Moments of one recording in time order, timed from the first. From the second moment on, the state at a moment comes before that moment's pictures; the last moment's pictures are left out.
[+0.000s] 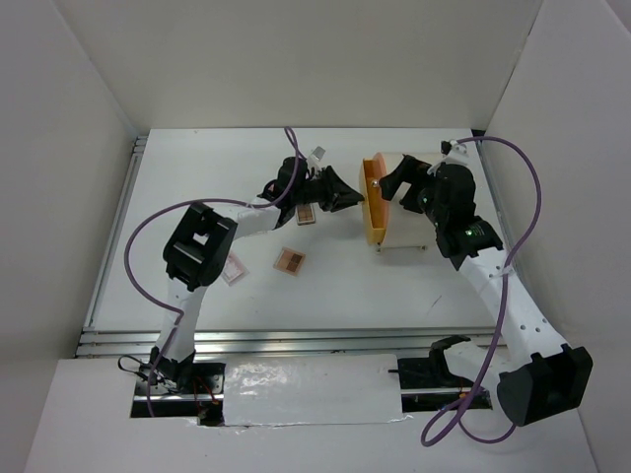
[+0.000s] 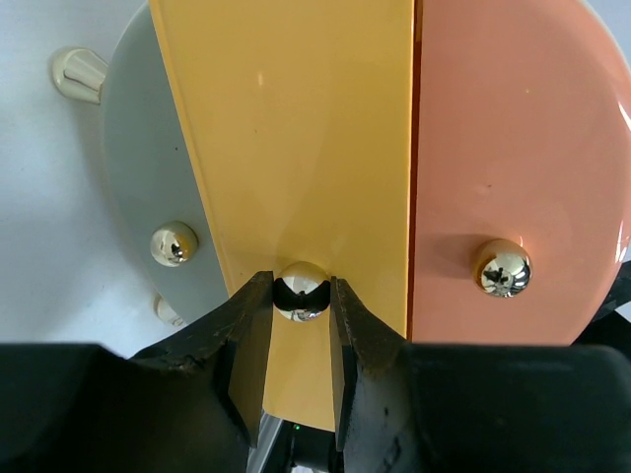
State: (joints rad) left arm -0.54 2.17 1.48 0.45 0.60 -1.20; right arm 0.24 1.07 1.00 -0.25 0.04 0.51
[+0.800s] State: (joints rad) left arm -0.44 2.10 1.43 0.34 0.67 -1.13; right arm 0.28 1.10 1.02 -0.25 0.18 0.57
